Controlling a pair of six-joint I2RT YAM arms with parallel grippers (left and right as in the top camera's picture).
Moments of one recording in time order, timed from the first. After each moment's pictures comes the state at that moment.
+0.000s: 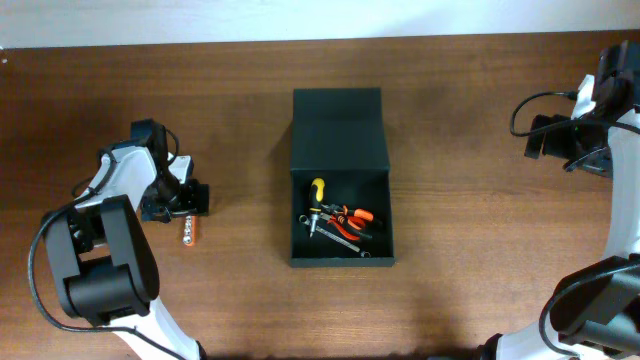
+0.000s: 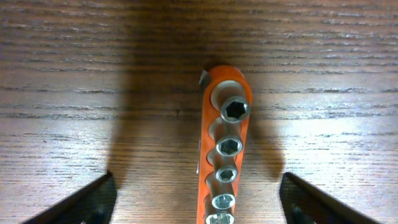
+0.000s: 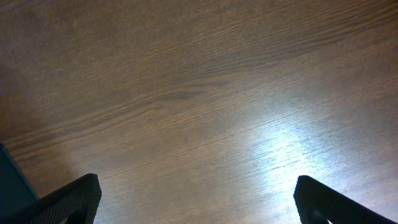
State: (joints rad) left arm 0.19 1.97 1.26 -0.91 0.01 0.15; right arm -0.33 1.75 1.74 -1.35 0.06 0.03
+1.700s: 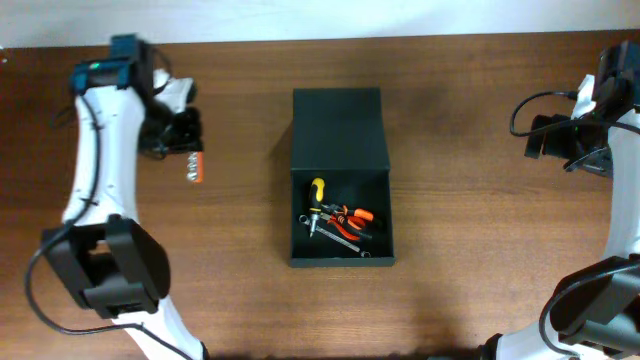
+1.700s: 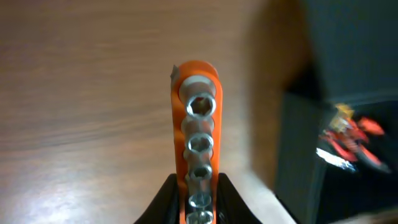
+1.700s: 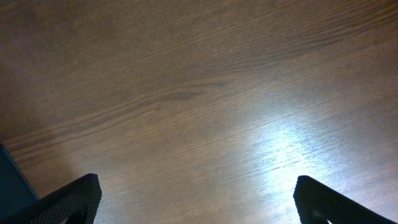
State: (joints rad) left arm 0.05 1.98 1.95 -1.44 0.22 0.13; right arm -0.33 1.75 1.74 -1.35 0.06 0.03
